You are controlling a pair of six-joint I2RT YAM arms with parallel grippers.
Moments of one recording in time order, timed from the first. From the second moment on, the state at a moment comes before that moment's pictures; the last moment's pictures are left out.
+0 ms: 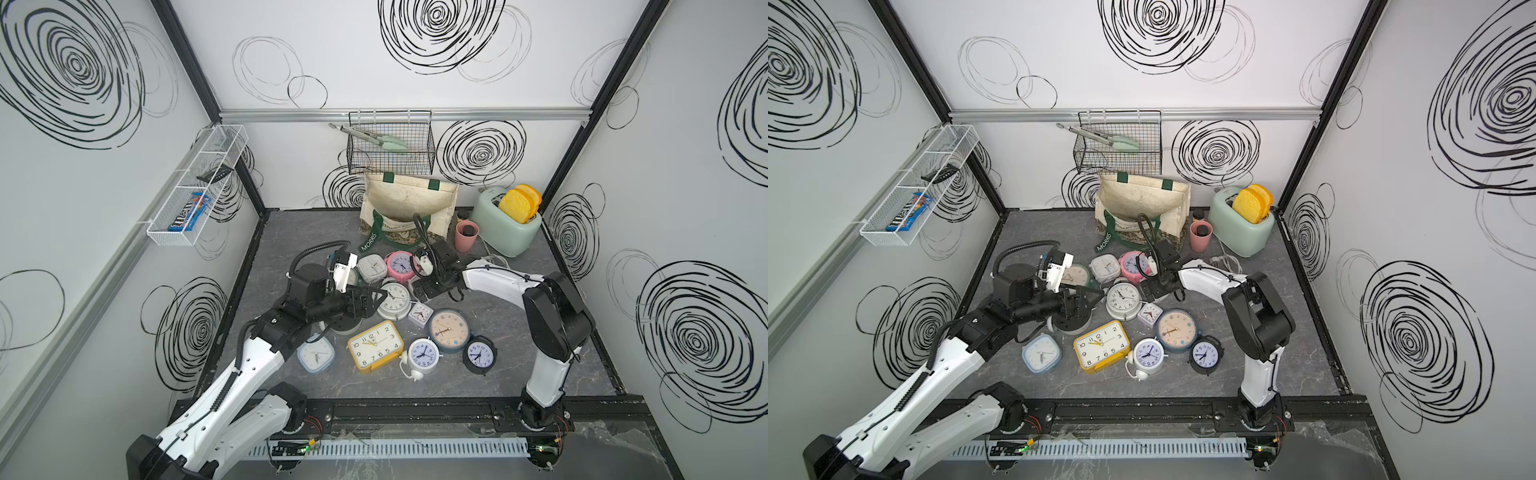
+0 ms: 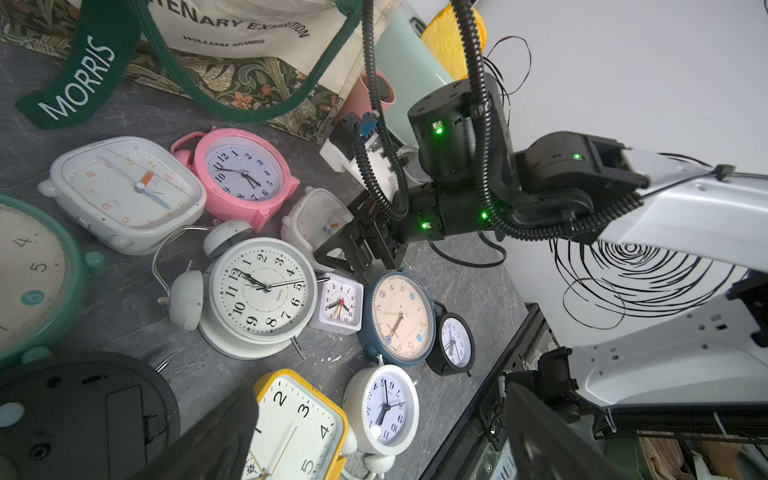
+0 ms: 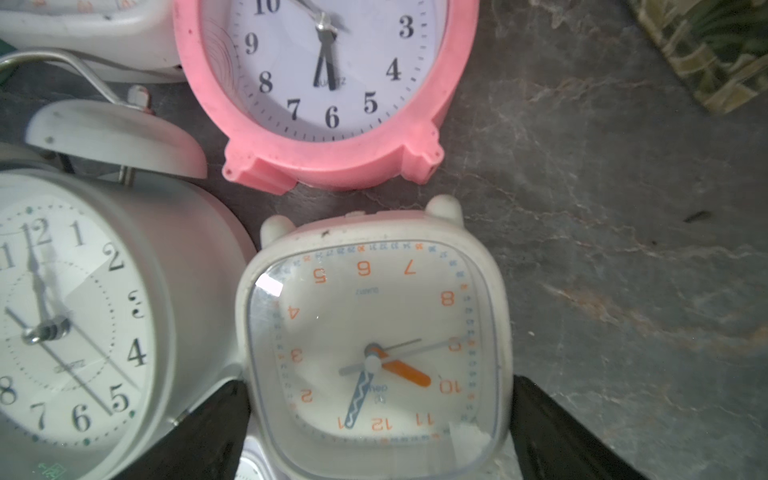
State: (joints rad) left arm -0.45 0.87 0.78 -0.41 0.45 -0.50; right arm 0.61 1.85 1.22 -0.50 -0.01 0.08
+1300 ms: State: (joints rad) left arm -0.41 0.84 0.76 -0.40 0.44 -0.54; right arm 0.58 1.84 1.15 -0.41 -0.06 0.15
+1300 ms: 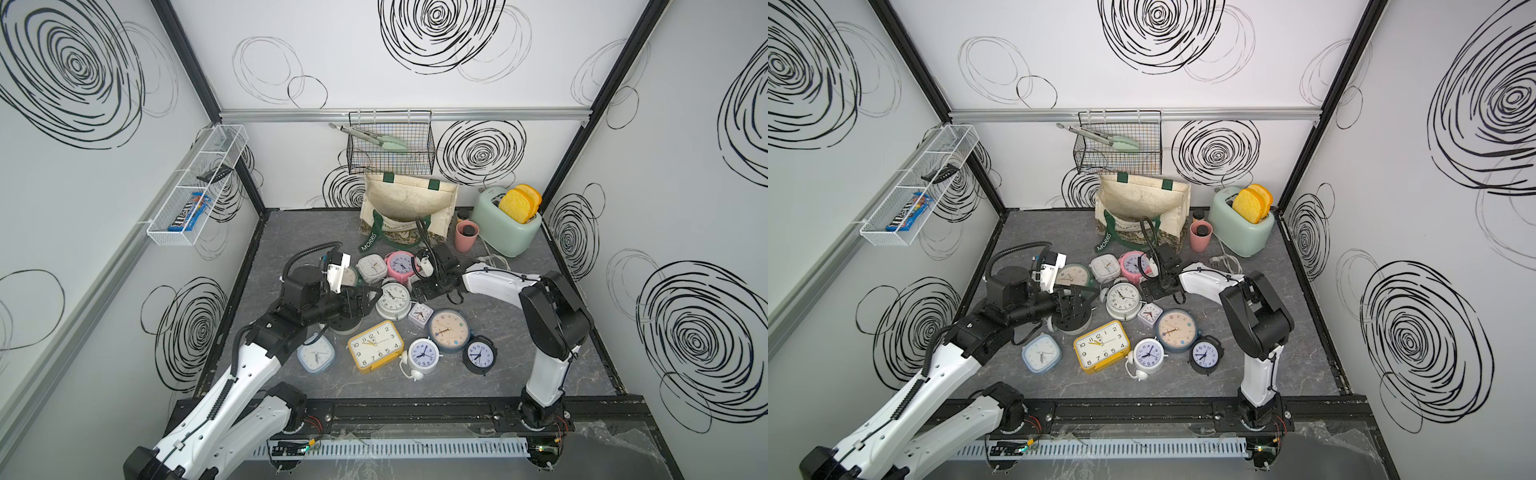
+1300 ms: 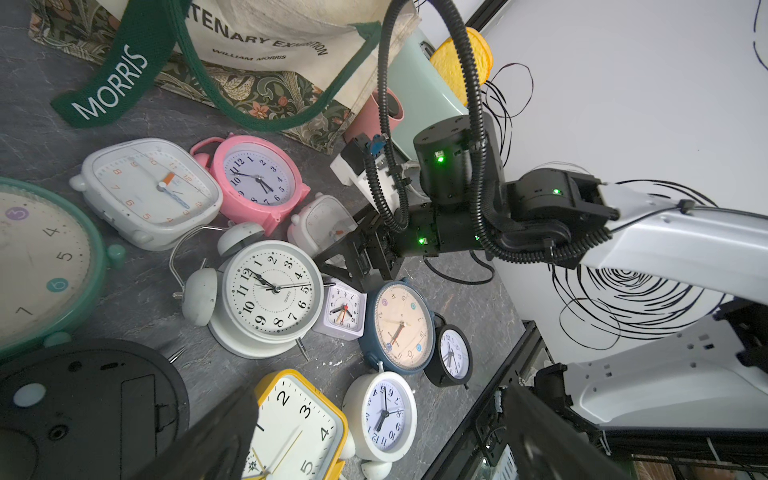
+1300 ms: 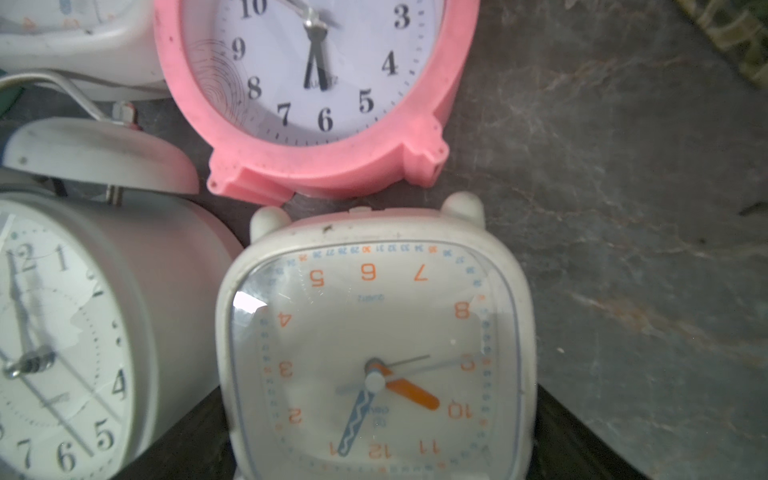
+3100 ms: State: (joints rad) left arm -0.55 1.35 1.12 -0.45 0.59 -0.54; right arm 0.77 1.14 0.74 0.03 -0.21 -0.12
